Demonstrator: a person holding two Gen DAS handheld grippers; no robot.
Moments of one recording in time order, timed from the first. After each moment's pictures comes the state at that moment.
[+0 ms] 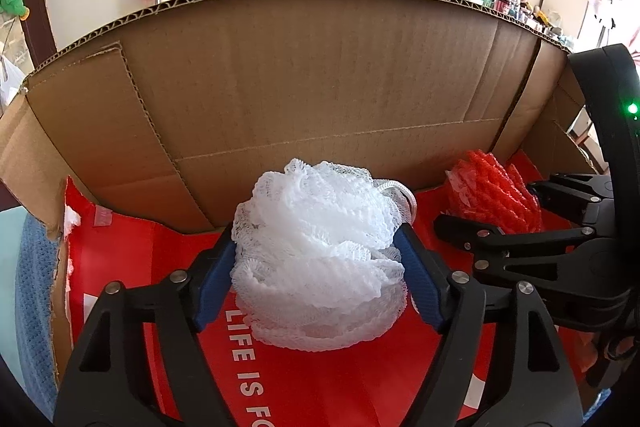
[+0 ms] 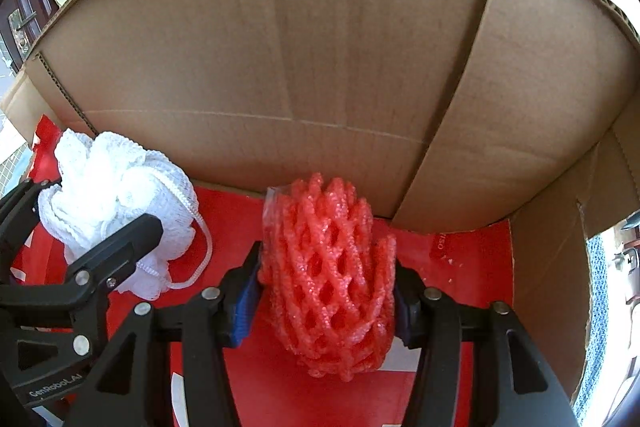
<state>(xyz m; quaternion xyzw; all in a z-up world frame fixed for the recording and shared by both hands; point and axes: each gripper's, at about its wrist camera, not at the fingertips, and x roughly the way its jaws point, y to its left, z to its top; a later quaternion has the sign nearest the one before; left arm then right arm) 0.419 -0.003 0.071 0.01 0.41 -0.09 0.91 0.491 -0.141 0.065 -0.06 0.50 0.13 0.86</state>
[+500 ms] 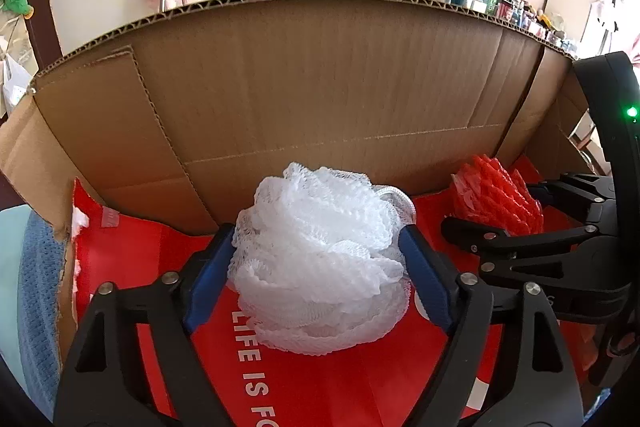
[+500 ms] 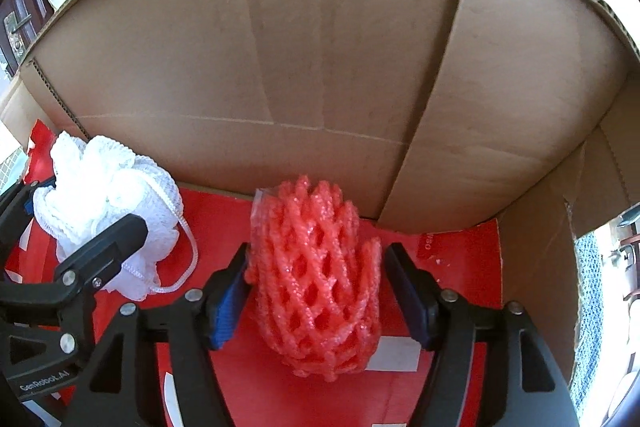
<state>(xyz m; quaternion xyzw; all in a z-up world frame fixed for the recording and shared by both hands) 0.419 0.002 0.074 0.01 0.40 -0.08 0.91 0.494 -0.147 0.063 -0.06 0.50 0.12 0.86</state>
